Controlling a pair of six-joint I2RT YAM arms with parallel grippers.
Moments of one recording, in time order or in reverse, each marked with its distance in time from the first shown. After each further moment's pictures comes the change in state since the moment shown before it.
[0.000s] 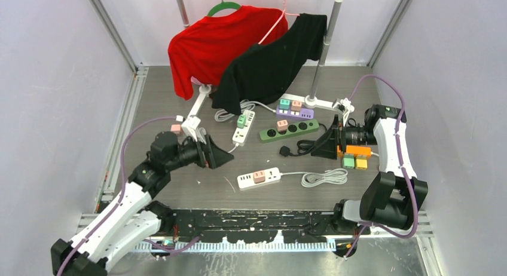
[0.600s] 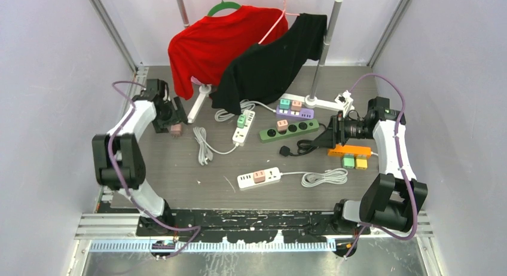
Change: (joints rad) left arm 0.475 1.002 0.716 -0.515 -0.508 0.254; right arm 0.000 -0.020 -0.027 0.347 0.098 0.466
